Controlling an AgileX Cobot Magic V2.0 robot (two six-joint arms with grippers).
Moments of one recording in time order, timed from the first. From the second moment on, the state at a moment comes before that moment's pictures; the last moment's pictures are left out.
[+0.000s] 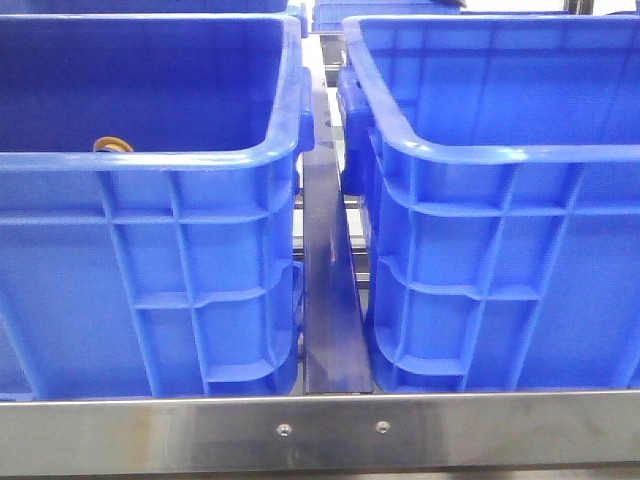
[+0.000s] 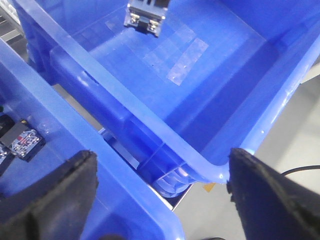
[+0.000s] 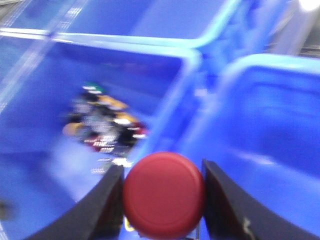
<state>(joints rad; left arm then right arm) -0.77 1.25 -1.17 -0.20 0.64 0.08 0.04 1.34 -1.16 1.12 0.72 -0.89</state>
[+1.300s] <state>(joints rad) -0.77 1.25 -1.17 -0.20 0.59 0.08 0.09 1.73 -1.15 1.11 0.02 -0.98</state>
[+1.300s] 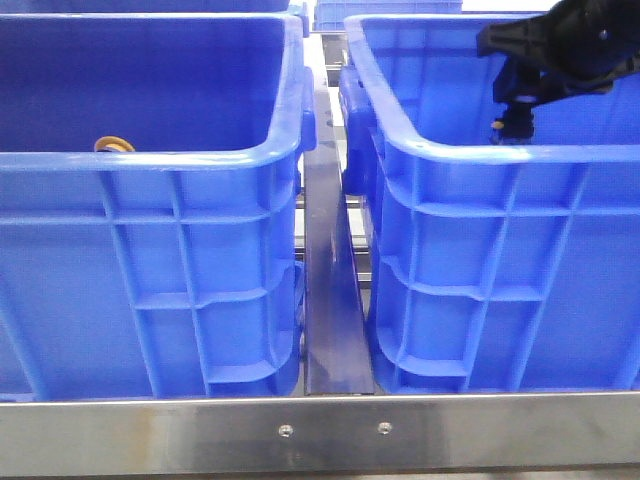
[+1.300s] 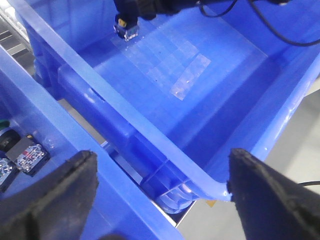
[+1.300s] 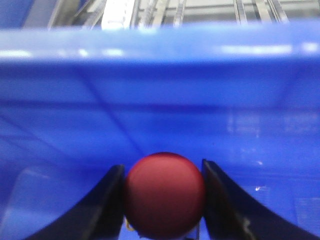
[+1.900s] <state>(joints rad) -0.77 1.25 -1.17 -0.20 0.59 0.08 0.09 1.78 -1.15 1.12 0.01 -0.98</state>
